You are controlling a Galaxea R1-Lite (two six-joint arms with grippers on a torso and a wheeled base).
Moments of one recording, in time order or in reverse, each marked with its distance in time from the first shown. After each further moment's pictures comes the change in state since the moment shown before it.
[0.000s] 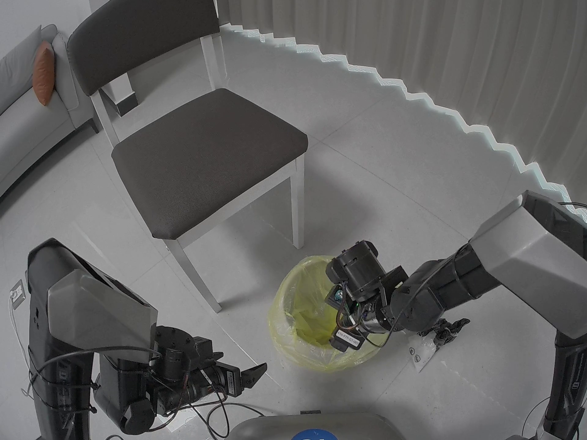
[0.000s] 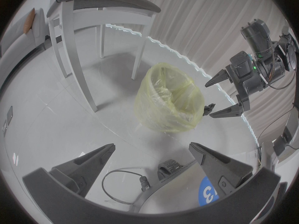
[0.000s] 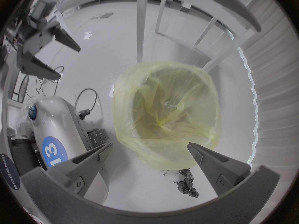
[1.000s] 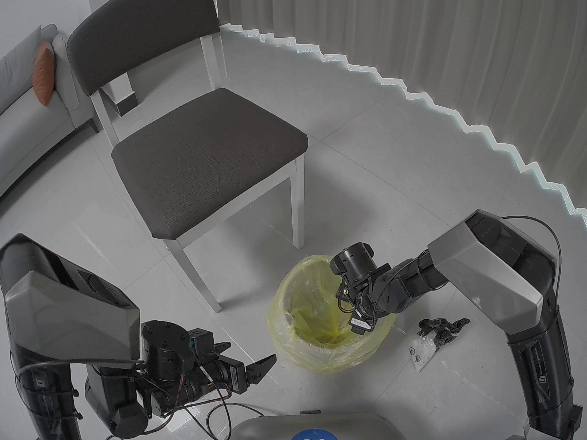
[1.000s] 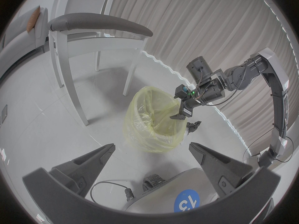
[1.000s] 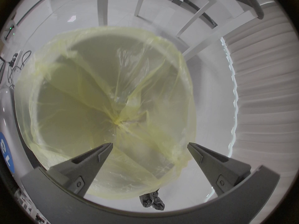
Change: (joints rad) left arm -0.056 -0.130 0.016 0.000 0.009 -0.028; right arm -0.134 0.281 -0.292 0.067 -0.181 -0.255
